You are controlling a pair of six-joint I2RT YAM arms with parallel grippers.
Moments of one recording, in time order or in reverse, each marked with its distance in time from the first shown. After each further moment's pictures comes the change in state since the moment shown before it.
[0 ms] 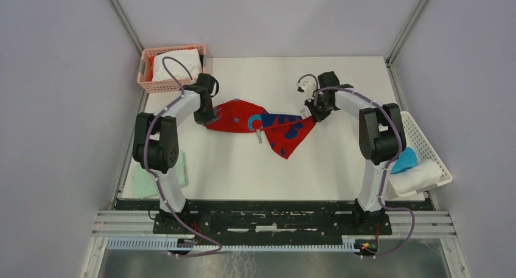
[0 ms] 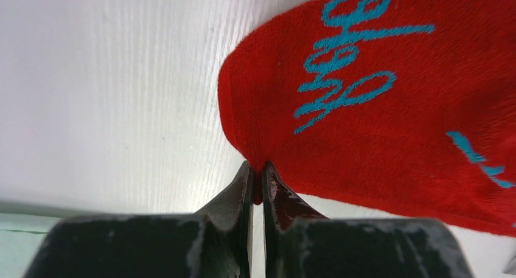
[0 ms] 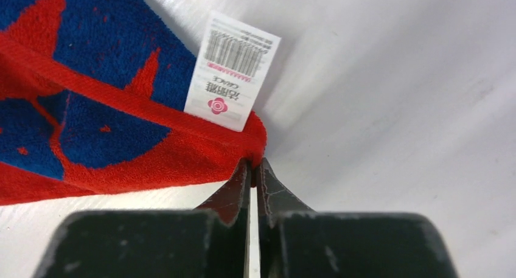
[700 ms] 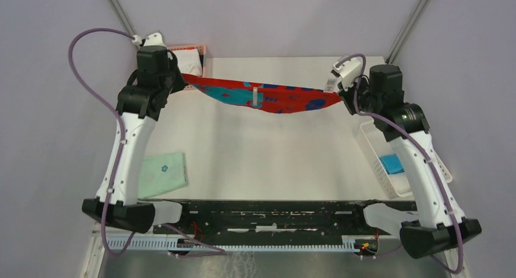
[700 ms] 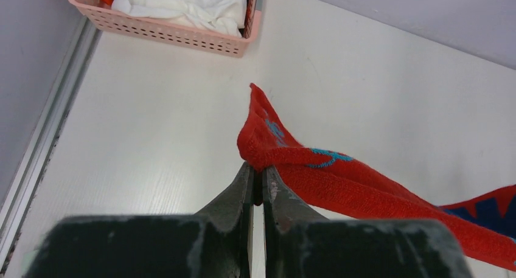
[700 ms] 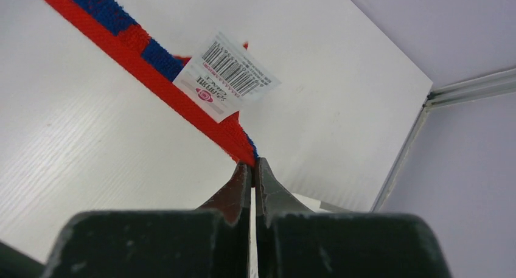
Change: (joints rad) left arm 0.031 -0.533 0.315 -0.120 0.002 -0.002; right arm 0.015 -0.823 -0.001 -0.211 0.135 -0.005
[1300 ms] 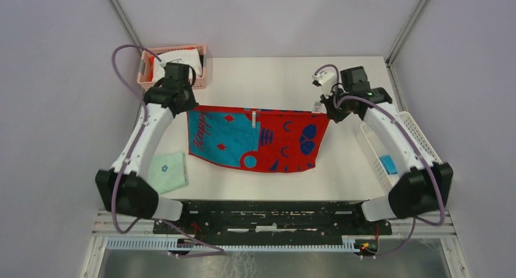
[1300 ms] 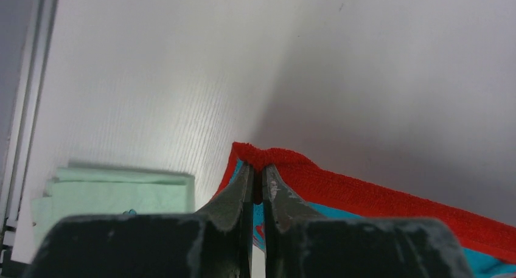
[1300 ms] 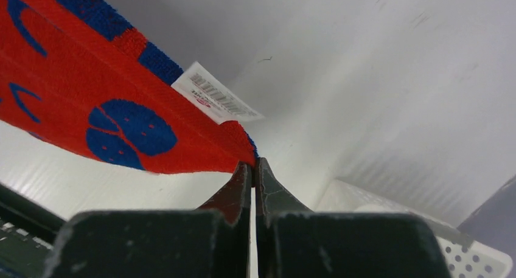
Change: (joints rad) left arm 0.004 -0.034 -0.278 -0.023 -0.030 0.000; right arm 0.001 0.137 -0.096 -0.086 -0.116 0.034
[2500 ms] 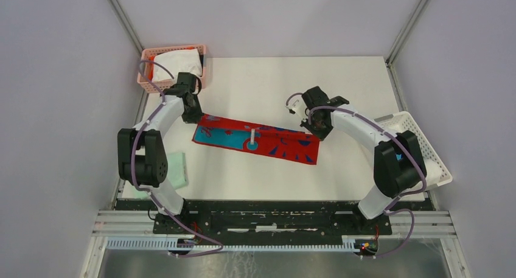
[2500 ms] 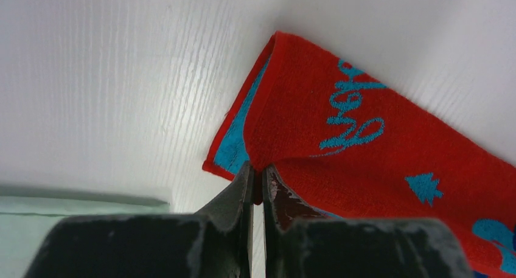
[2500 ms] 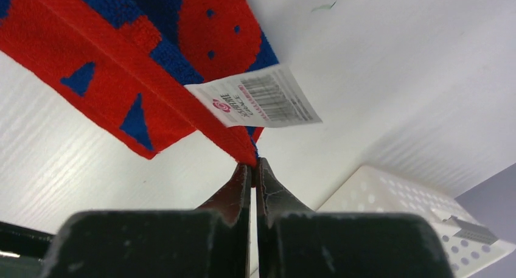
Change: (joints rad) left arm 0.084 0.405 -0.066 0.169 0.119 -0.002; right arm 0.218 0.332 -0.085 0.052 0.345 0.011
